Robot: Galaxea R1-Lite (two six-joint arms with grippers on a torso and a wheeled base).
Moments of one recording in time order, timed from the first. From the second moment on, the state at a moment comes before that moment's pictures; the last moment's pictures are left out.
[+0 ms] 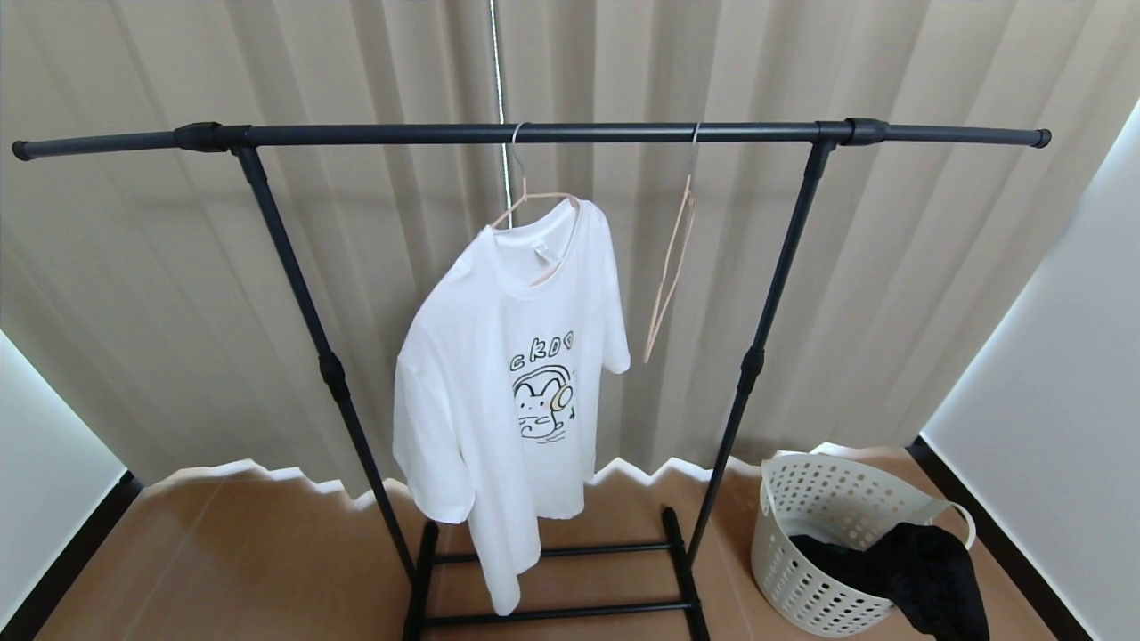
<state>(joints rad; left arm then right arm) 0.01 0.00 0.00 -0.06 -0.11 0.03 -0.01 0.00 0.00 -0.06 -0.07 0.06</state>
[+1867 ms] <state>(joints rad) 0.01 0.00 0.00 -0.06 -0.11 0.03 -0.01 0.00 0.00 -0.06 -0.07 0.06</state>
